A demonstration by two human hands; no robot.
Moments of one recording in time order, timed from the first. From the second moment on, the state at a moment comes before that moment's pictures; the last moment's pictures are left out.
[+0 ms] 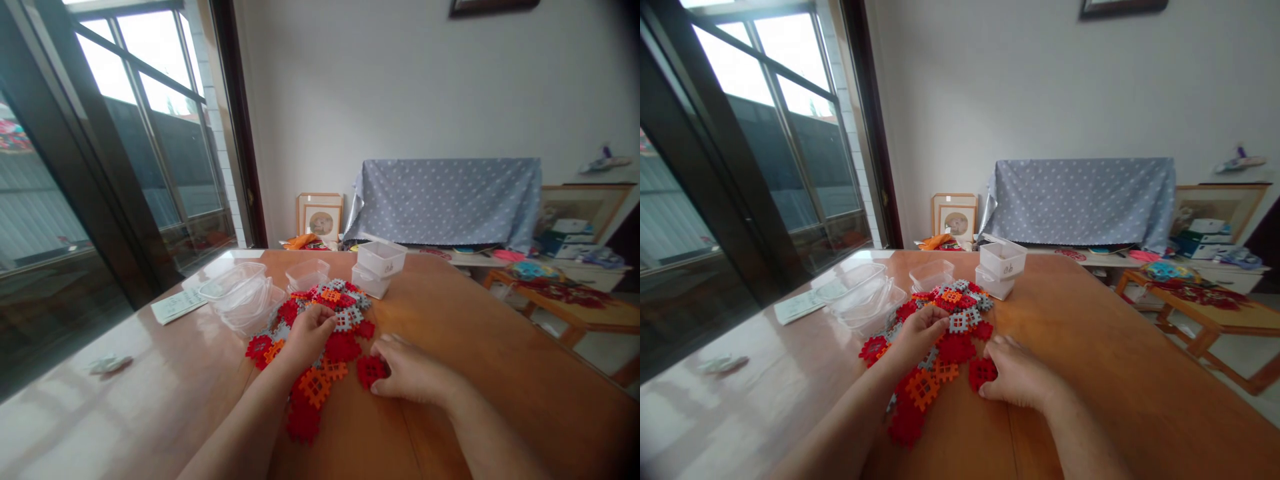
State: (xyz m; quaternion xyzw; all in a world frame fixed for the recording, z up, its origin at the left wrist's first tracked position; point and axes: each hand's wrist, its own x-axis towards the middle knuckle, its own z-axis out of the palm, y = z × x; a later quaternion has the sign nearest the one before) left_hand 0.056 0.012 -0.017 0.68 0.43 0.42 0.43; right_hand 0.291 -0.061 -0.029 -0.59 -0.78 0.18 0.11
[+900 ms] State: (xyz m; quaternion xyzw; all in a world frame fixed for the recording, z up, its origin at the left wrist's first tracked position) left_hand 0.045 0.013 -0.015 0.73 0.42 0.39 0.37; right_hand 0.297 -0.063 -0.022 -0.58 -0.78 0.21 0.11
